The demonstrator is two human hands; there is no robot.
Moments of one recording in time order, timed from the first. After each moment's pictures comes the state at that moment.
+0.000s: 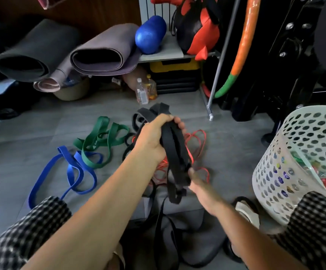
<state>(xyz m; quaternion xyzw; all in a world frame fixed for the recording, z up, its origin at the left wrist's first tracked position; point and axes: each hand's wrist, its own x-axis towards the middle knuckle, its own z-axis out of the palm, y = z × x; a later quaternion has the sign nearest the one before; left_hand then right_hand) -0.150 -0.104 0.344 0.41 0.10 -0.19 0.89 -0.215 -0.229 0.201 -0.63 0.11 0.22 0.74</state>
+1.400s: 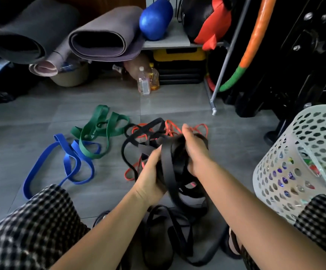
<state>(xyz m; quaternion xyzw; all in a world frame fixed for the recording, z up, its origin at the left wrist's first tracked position) -0.197 -0.083 0.260 0.42 0.17 -0.25 0.85 -0.143 -0.181 0.269 -0.63 0.28 0.12 0.72</state>
